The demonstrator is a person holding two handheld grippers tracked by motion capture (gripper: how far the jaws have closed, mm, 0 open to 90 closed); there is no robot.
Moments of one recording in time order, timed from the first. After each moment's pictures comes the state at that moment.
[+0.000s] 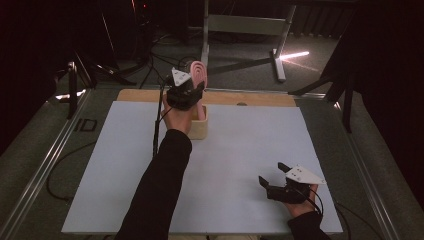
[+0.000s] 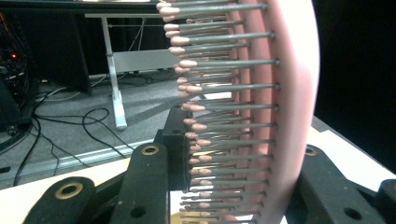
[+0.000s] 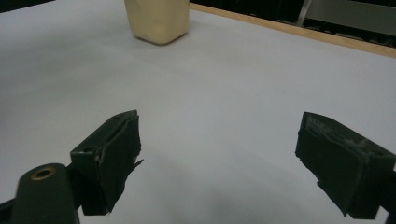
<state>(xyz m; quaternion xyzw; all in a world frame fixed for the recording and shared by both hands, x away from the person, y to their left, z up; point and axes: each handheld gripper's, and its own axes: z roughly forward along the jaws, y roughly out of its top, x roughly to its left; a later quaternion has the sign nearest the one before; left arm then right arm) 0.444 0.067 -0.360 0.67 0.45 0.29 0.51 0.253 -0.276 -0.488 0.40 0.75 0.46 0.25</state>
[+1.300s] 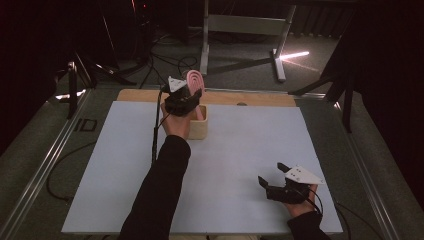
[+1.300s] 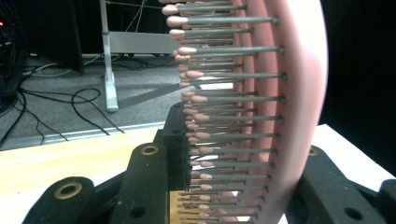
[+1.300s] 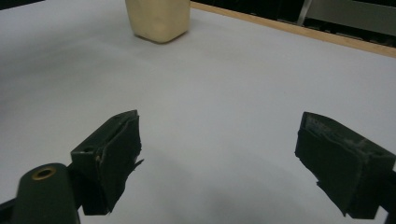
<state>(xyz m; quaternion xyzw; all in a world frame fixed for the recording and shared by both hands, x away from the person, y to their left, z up) 0.447 0.076 -0.389 0.66 0.48 0.25 0.52 0.253 -0.275 -0.488 0.39 0.75 0.46 0.25</state>
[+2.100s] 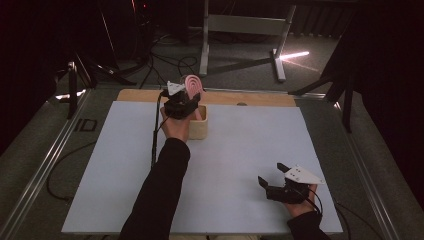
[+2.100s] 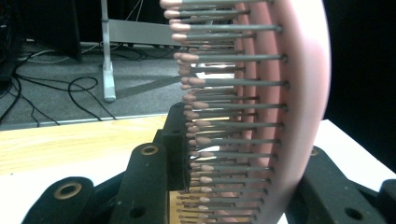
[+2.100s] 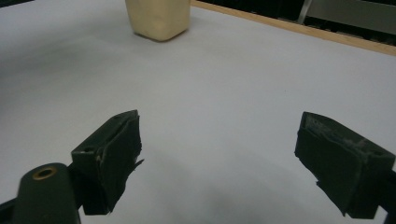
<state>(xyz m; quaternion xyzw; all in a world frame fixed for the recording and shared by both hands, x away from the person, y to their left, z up) 0.449 0.080 -0.404 0.66 0.50 0.23 0.52 0.254 -0.275 -0.489 0.40 0.76 0.46 0.25</state>
